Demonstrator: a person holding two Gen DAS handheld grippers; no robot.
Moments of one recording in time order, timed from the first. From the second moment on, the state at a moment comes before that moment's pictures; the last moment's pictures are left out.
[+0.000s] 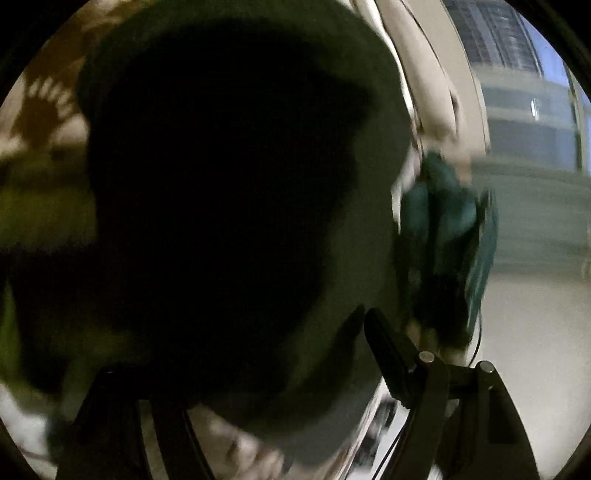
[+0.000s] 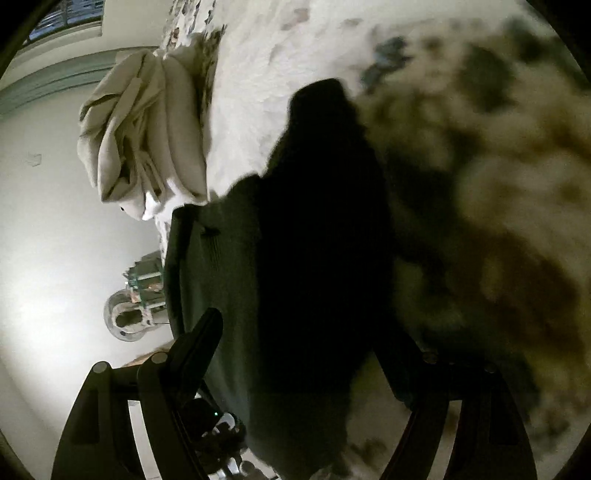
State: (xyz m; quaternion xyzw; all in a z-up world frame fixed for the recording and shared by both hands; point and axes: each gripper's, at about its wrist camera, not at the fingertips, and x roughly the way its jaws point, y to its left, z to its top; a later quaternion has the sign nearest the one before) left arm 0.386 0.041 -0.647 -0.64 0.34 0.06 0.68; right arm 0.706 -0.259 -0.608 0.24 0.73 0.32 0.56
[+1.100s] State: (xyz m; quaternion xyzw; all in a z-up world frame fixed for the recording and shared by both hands) left arm 0.350 0.134 -0.572 -0.45 0.48 0.03 0.75; right arm 0.436 -0.324 -0.510 0.13 0.78 0.14 0.59
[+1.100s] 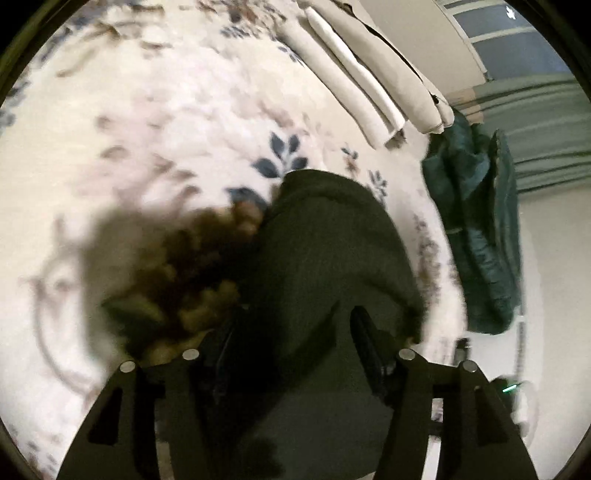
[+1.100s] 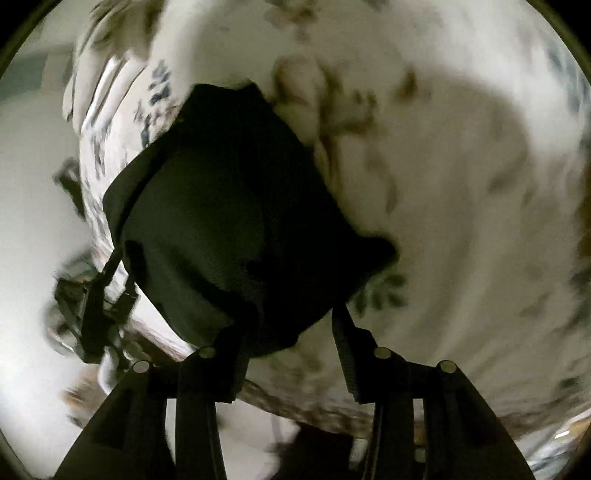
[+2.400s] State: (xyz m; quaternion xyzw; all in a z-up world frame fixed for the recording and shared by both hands) left arm 0.313 0.177 -0.620 -0.40 0.53 0.07 0.74; right arm 0.582 -0.154 -0.481 0.04 0.70 0.27 0.66
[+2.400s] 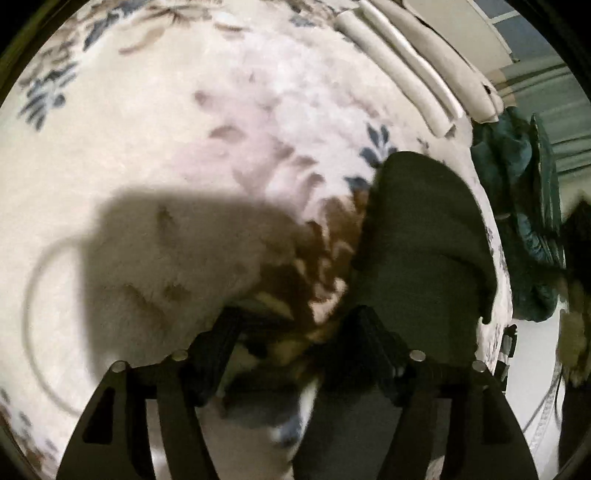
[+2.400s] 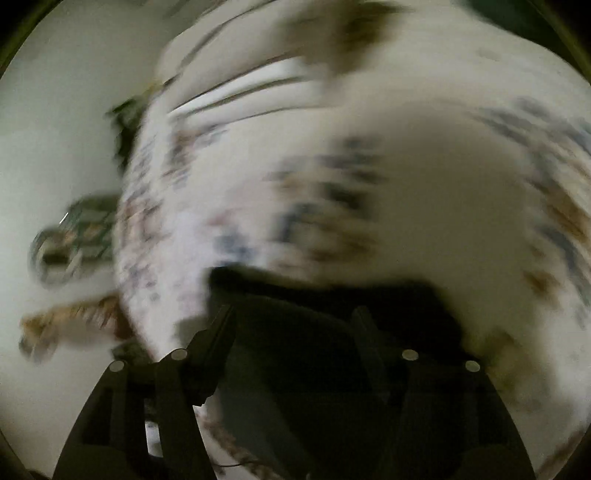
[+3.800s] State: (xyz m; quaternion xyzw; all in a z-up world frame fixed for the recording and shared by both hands) left arm 0.459 0.183 -0.587 -0.36 0.51 0.07 0.78; right arm 0.604 -0.270 -0.544 0.19 0.71 0.18 0.65
